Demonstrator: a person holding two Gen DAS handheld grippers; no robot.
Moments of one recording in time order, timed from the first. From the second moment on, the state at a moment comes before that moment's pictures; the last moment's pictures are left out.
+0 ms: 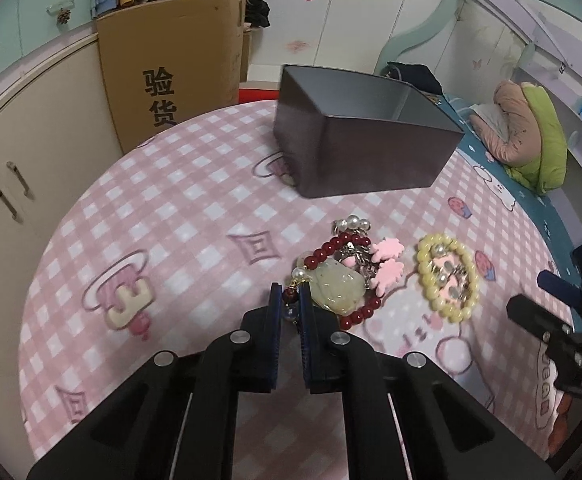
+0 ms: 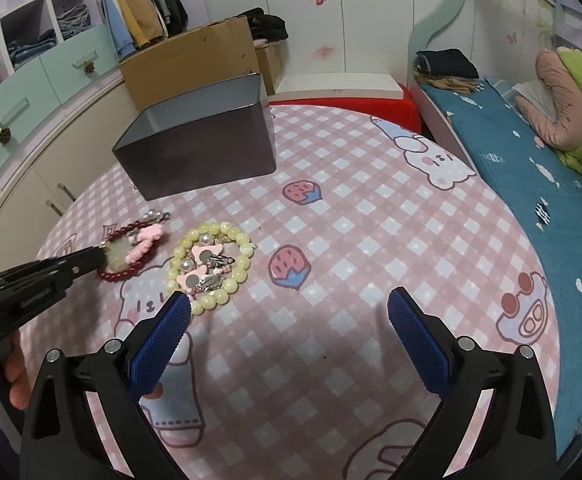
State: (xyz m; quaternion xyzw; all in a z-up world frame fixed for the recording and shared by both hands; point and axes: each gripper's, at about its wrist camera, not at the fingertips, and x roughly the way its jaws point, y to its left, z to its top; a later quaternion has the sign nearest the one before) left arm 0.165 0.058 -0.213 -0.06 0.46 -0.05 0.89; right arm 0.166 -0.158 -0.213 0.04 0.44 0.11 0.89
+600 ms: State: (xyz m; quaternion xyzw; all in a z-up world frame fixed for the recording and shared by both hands) left arm 0.113 0.069 -0.146 -0.09 0.39 -0.17 0.90; right arm 0.191 -0.149 -0.203 0.00 0.43 0.07 0.90
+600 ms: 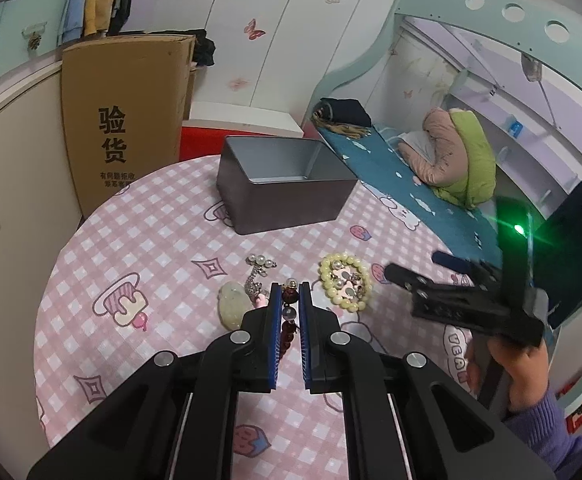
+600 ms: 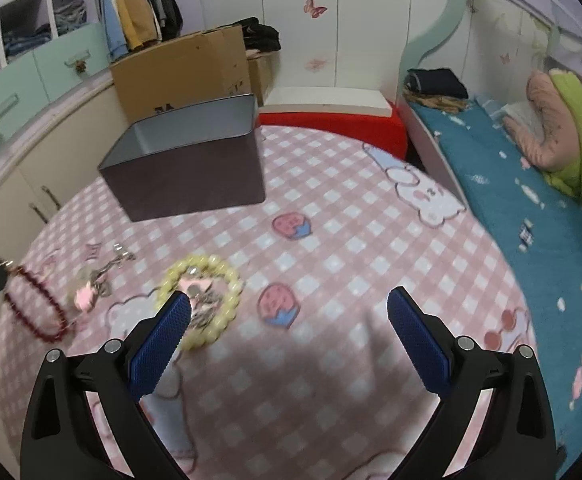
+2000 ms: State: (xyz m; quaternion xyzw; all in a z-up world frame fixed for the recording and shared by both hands) left arm 0.109 0.072 -0.128 -0.10 0.37 -0.21 0.90; right arm 0.197 -0.112 -0.186 -0.04 0.46 0.20 0.87
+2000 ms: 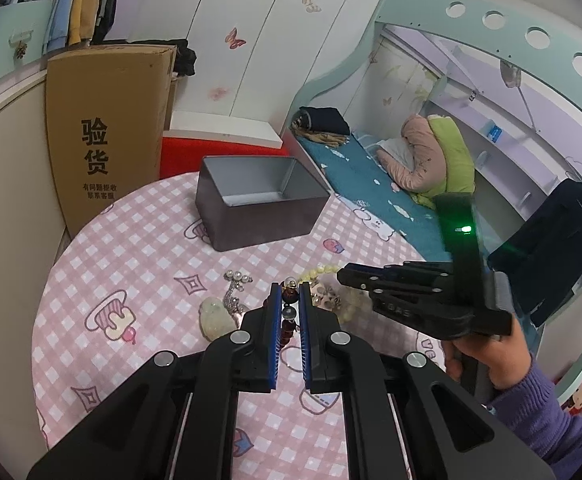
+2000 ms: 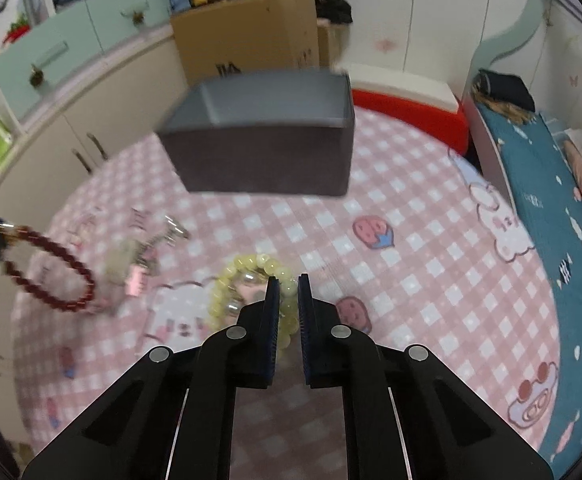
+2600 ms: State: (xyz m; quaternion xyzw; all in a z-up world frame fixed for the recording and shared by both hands) left arm 0.158 0.048 -0.064 -0.07 0.32 -0.25 0.91; right arm 0.198 -0.116 -0.091 0.00 0.36 0.21 0.91
